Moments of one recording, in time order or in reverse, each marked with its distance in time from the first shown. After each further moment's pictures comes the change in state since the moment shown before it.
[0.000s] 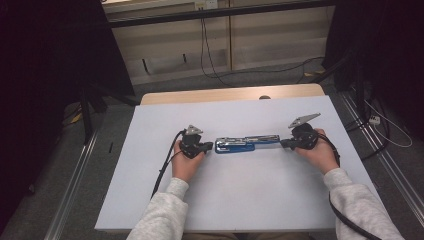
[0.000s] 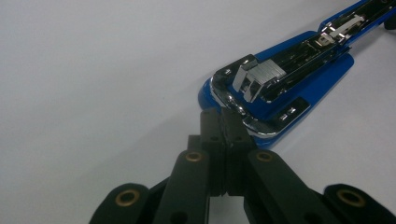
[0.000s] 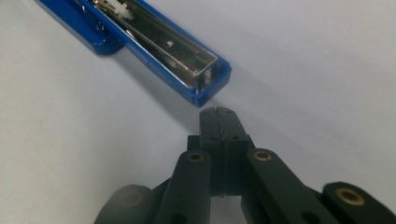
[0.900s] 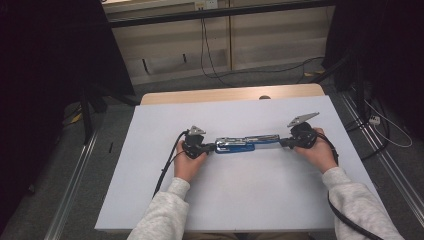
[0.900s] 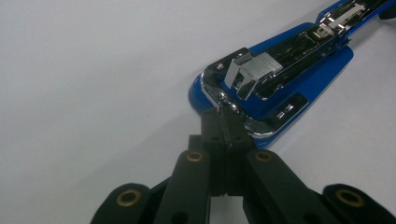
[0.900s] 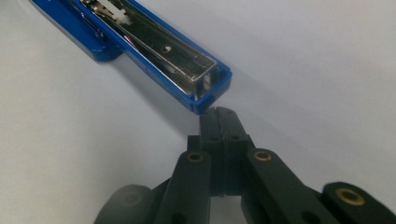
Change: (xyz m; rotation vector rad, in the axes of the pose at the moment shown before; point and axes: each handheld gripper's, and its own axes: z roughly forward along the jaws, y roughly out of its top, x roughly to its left) left arm 0.000 -0.001 0.008 0.010 -0.016 0.001; right arm 0.000 0.004 0.003 -0.002 0.005 -0.003
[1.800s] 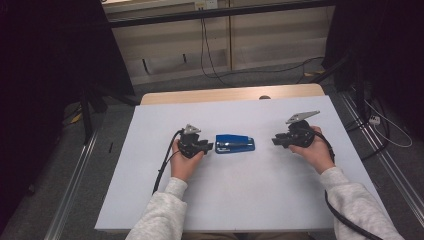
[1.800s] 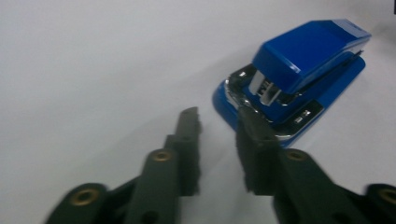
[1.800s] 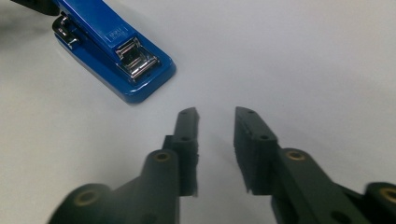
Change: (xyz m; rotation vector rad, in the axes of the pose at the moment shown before) left arm 0.008 0.000 -0.017 -0.034 0.069 -0.032; right arm 0.009 0.009 -0.003 -0.098 0.036 0.045
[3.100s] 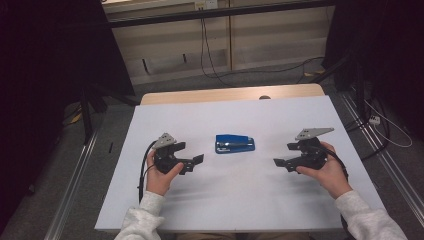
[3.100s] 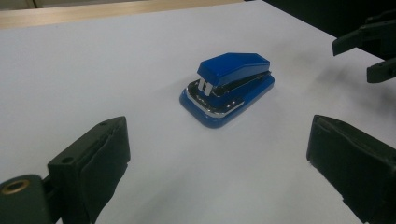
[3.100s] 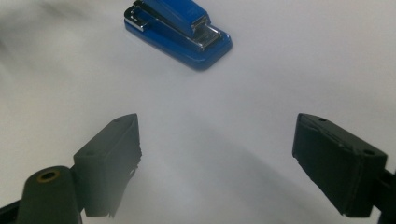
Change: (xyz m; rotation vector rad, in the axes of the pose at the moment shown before) left arm 0.000 -0.024 -0.082 -0.169 -0.148 0.023; right arm 0.042 -0.032 -0.041 -0.046 0.043 0.017
